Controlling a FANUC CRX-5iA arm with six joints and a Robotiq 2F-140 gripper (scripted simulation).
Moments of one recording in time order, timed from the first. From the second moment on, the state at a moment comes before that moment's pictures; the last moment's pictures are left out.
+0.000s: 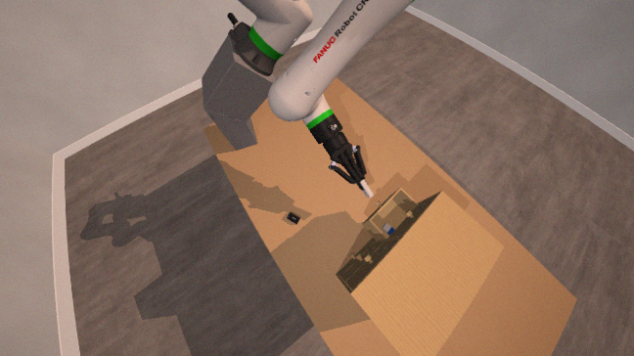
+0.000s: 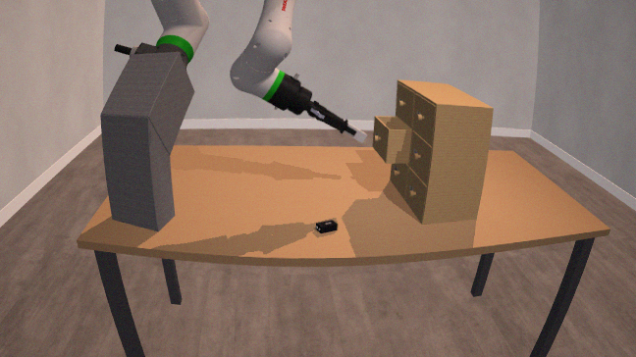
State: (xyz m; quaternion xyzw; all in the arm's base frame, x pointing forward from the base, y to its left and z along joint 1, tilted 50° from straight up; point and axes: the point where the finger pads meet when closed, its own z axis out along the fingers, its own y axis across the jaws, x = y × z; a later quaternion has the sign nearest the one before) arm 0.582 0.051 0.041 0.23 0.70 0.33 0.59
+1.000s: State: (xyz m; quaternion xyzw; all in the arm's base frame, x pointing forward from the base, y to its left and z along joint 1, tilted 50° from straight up) arm 0.625 0.043 0.053 0.23 0.70 0.33 0.59
